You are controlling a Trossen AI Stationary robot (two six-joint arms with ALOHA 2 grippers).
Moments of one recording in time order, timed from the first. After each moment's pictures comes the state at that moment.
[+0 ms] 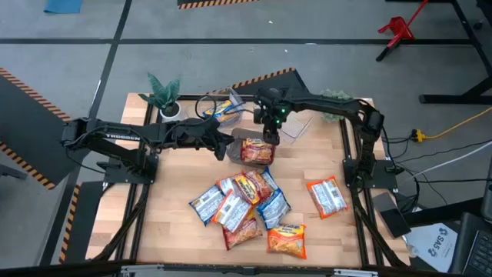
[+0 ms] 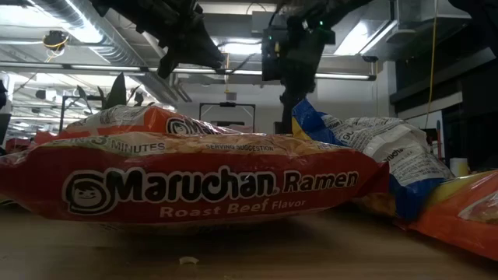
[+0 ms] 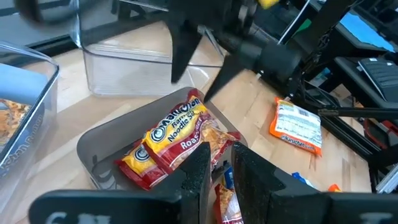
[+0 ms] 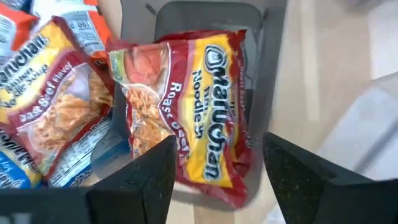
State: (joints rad) left arm 0.10 1.19 0.81 -0.07 -0.20 -0.60; right arm -0.41 1.90 1.63 -1.01 -0.33 -0.28
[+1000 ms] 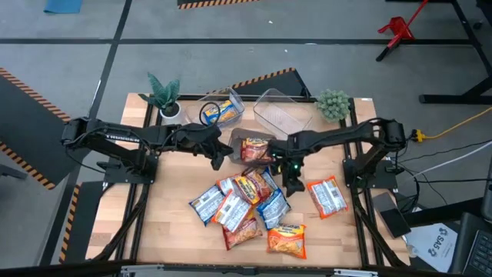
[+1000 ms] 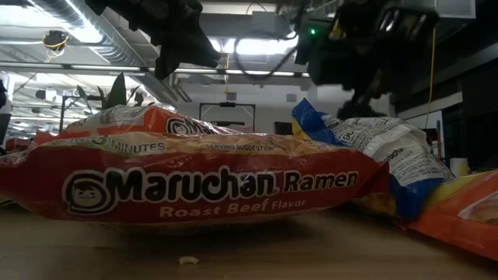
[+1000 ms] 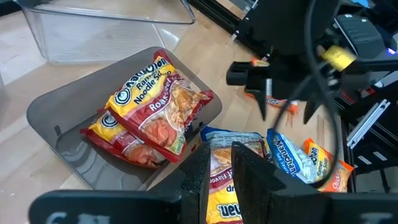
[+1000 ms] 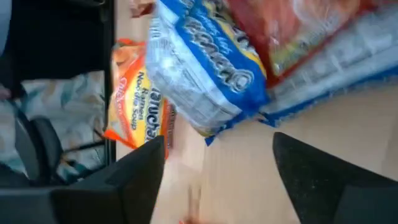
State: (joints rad) left arm 0.05 1.19 0.81 -0.13 -0.08 -0.59; right arm -0.06 1.69 1.07 -0.76 -0.72 -0.03
